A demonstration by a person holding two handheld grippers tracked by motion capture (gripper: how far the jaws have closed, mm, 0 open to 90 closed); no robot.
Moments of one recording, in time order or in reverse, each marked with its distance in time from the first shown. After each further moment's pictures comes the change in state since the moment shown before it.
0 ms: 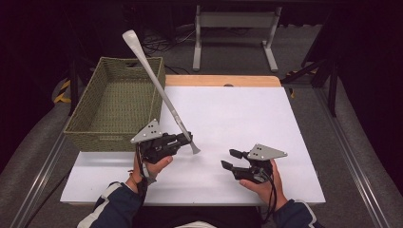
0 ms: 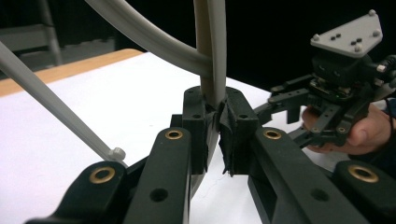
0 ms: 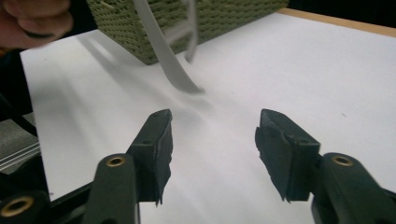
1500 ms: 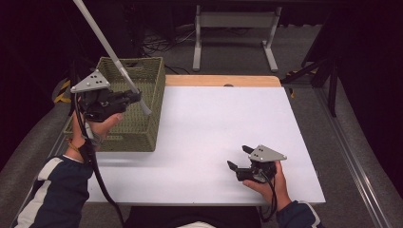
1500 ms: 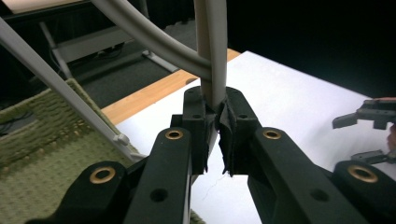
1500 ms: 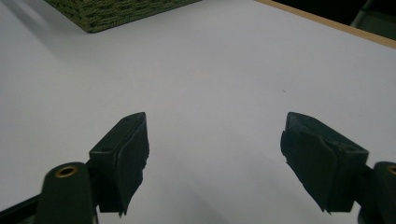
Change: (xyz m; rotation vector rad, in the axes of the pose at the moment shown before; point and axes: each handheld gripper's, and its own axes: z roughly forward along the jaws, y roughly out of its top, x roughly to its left) left arm 0.054 0.109 -0.101 0.143 0.307 0.058; right arm -0.006 -0.010 0.000 0.072 -0.187 -0.073
